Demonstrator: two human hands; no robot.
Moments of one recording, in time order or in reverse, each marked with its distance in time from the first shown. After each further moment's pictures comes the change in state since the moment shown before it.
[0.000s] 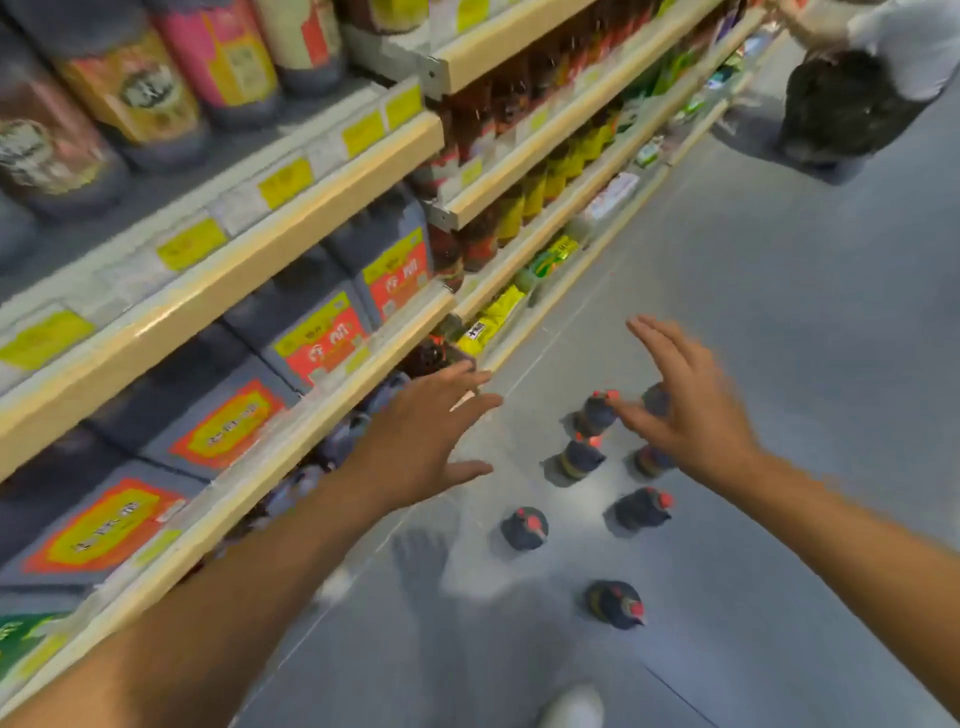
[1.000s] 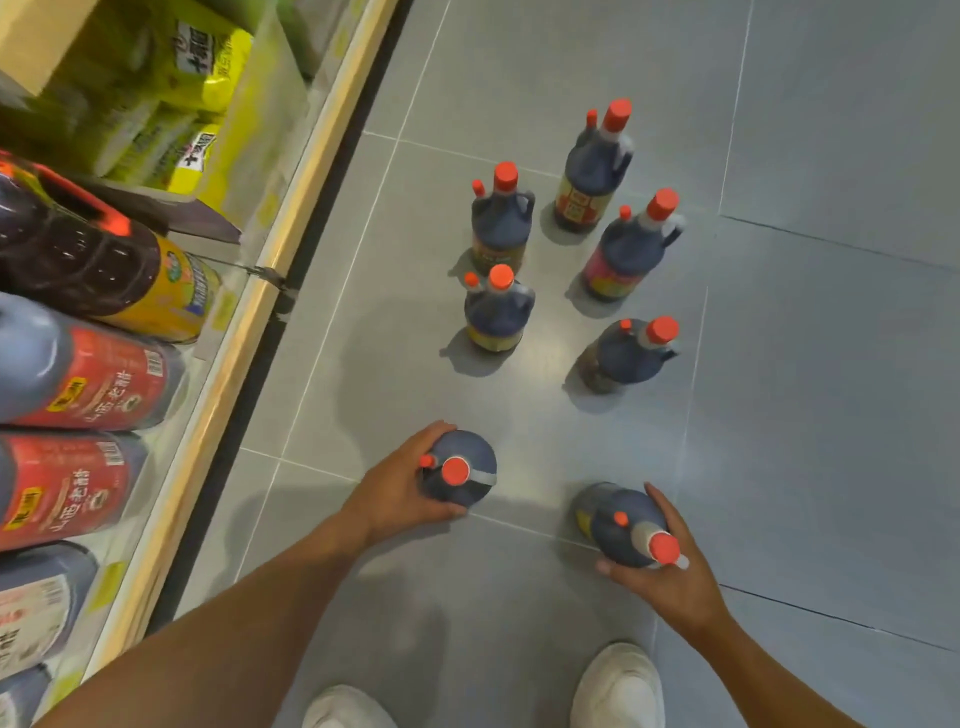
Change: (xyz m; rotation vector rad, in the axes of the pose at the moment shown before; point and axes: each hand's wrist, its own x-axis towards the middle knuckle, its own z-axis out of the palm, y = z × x) left_hand 0.062 -0.025 0.583 -0.739 -0.582 -0.311; right_hand -0.415 0.257 0.429 0.681 -0.060 1.264
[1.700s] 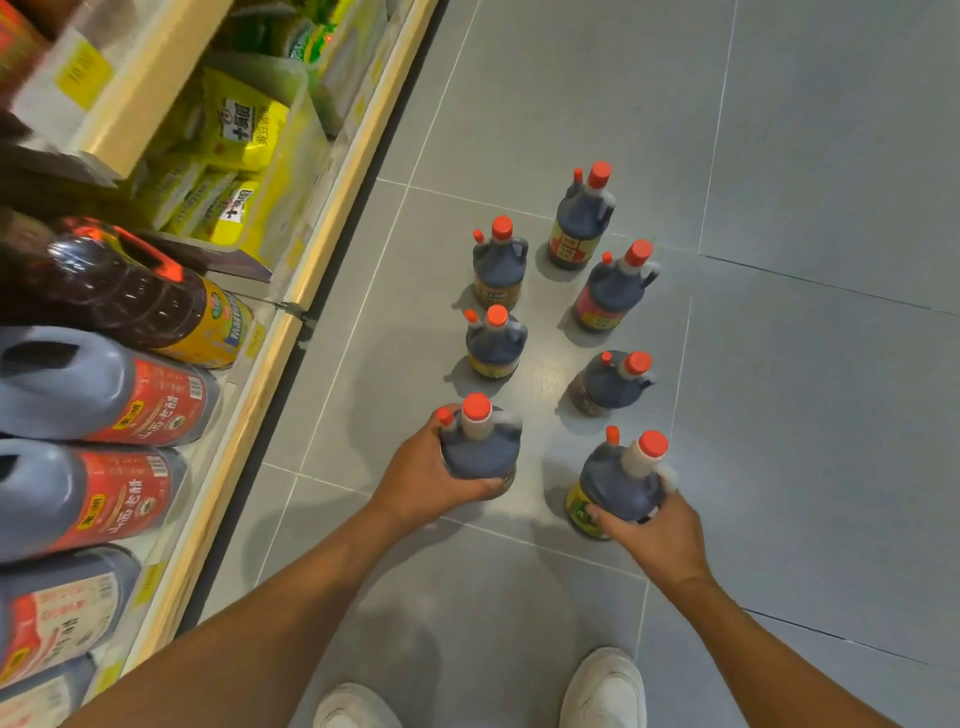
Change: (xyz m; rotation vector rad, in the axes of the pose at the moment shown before) left_hand -0.025 0.114 -0.027 -0.194 0.236 0.064; right_hand 0.004 -0.090 -0.016 -0.022 0.252 -0.103
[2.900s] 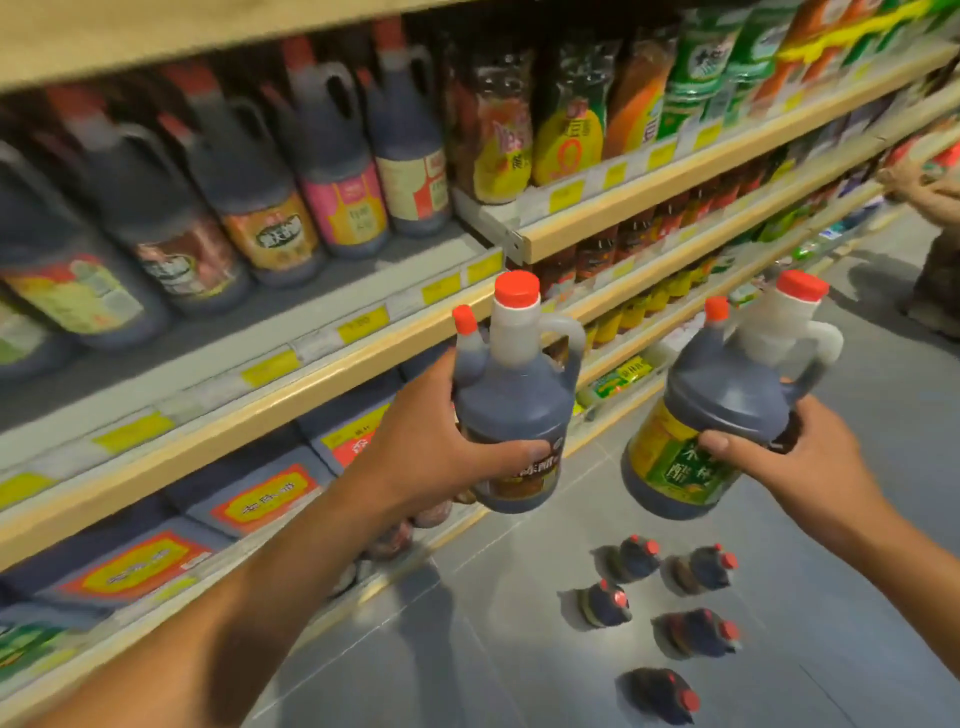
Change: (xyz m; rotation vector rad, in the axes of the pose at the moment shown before) left_hand -0.277 0.412 -0.401 -0.188 0.752 0.196; right_hand -0.129 -0.699 -0.171 -0.026 -0.503 -0.802
